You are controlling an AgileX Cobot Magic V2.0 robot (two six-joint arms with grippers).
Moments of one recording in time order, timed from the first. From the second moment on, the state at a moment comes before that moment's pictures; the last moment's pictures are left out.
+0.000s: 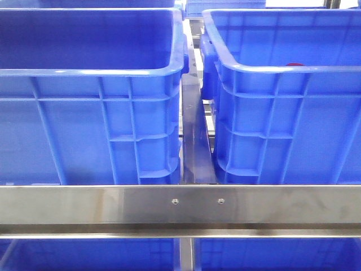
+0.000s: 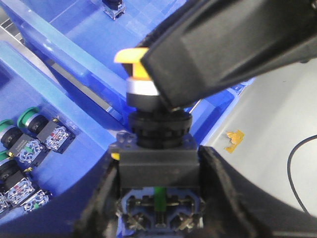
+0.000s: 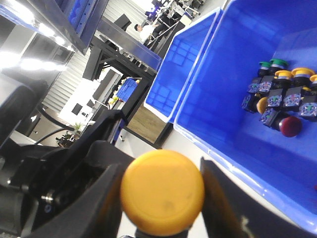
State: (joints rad) left arm -0.98 1.30 -1.33 0.15 0.82 -0.17; right arm 0.23 1.24 -0.80 1.78 1.01 -1.07
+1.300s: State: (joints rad) left arm -0.63 0.93 -1.06 0.40 0.84 -0.43; right arm 0.01 1.24 -0.86 1.77 1.00 -1.19
